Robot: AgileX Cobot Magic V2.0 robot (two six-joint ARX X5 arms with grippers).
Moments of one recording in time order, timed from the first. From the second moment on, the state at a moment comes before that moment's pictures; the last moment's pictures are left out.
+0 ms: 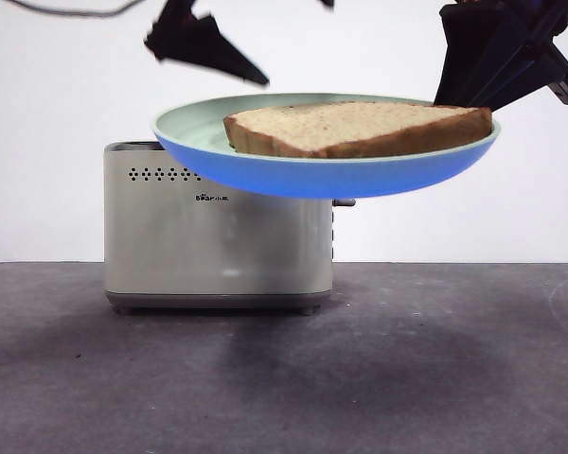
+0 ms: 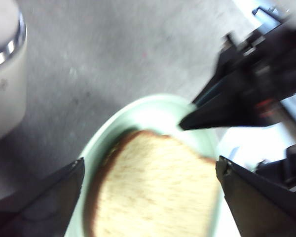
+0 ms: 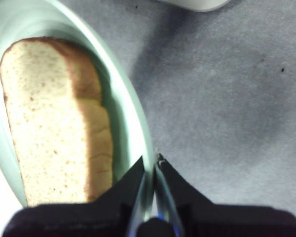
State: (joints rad) left arm -0.62 1.48 1.44 -0.73 0.48 -0.15; right arm 0.40 1.35 1.18 -0.92 -0.43 0.00
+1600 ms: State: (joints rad) left arm -0.62 1.06 1.63 -0.79 0.42 -0.09; right arm 0.14 1.83 1.19 -0.86 -0.32 -0.07
